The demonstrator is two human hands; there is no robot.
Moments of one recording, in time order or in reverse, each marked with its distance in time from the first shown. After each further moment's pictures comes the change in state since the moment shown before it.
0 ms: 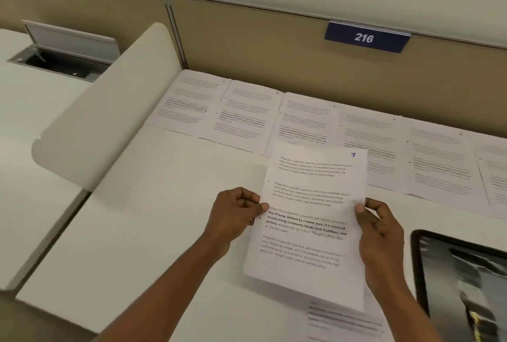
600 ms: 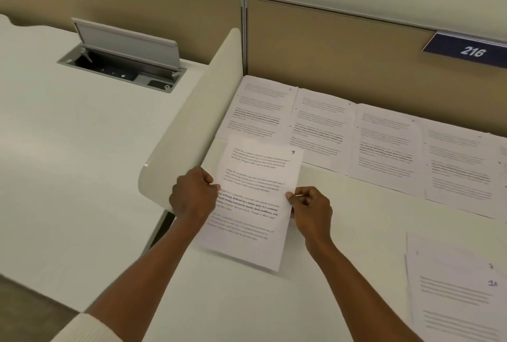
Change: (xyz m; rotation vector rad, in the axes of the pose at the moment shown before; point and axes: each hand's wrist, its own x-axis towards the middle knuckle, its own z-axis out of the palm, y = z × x) left_hand 0.097 0.002 -0.297 0.709 0.555 -0.038; right_hand -0.036 0.010 0.348 -0.209 -0.159 0.082
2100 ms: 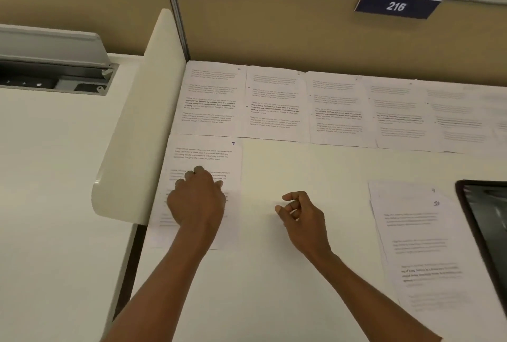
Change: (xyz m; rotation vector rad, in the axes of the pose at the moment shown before) left_hand -0.043 0.039 0.018 0.557 -0.074 0.371; right_hand -0.063 0.050 -0.036 -0.249 0.047 -0.090
